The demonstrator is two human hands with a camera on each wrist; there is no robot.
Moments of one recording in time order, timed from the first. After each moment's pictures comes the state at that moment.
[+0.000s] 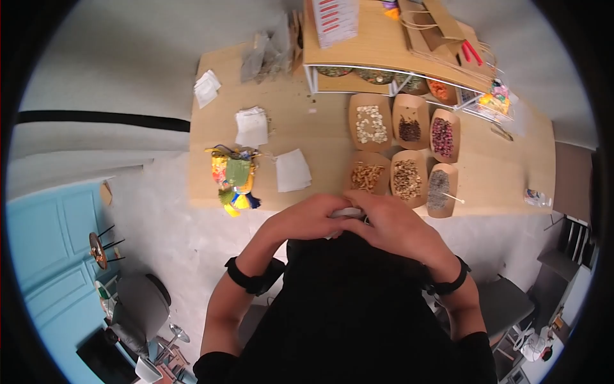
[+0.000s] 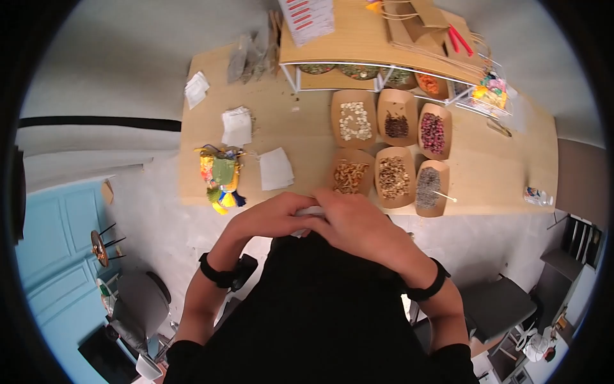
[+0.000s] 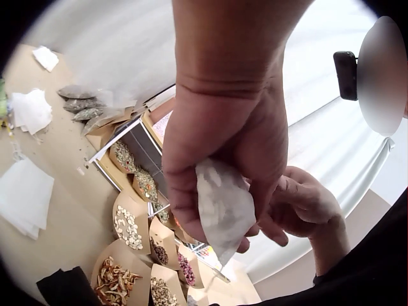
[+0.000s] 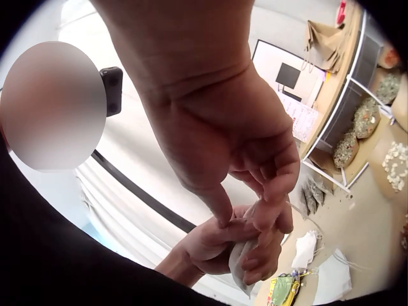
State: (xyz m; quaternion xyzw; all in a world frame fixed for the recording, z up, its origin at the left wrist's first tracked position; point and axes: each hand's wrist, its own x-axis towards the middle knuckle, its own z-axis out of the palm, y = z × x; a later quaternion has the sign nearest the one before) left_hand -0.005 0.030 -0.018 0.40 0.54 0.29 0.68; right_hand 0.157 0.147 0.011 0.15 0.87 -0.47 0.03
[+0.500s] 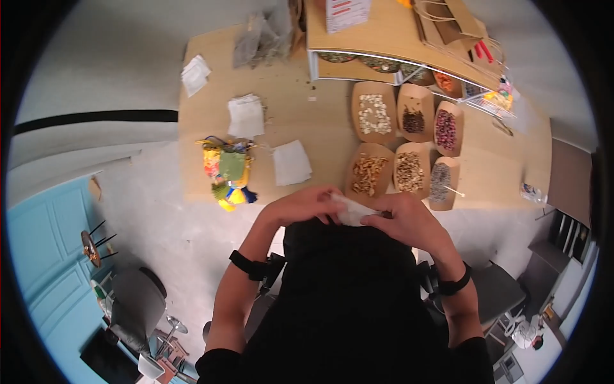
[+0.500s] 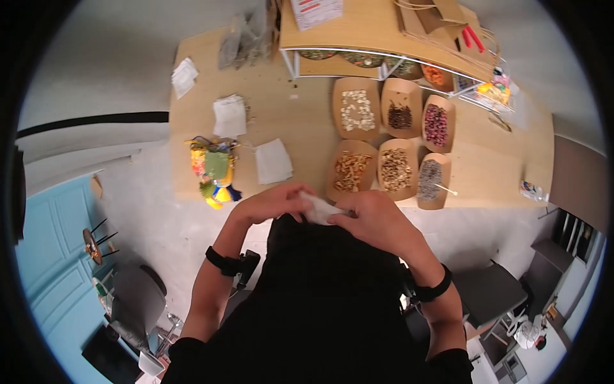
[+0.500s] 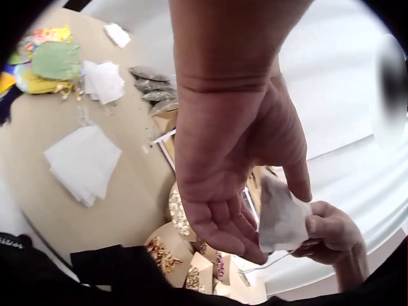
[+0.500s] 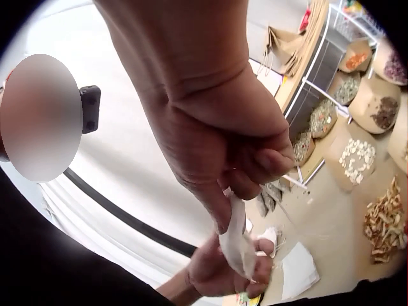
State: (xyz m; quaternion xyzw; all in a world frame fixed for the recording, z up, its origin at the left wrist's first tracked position) left_hand -0.035 0.013 -0.084 0.22 0.49 0.34 0.77; right_hand 0.151 0.165 0.009 0.27 0.80 -0.50 0.18
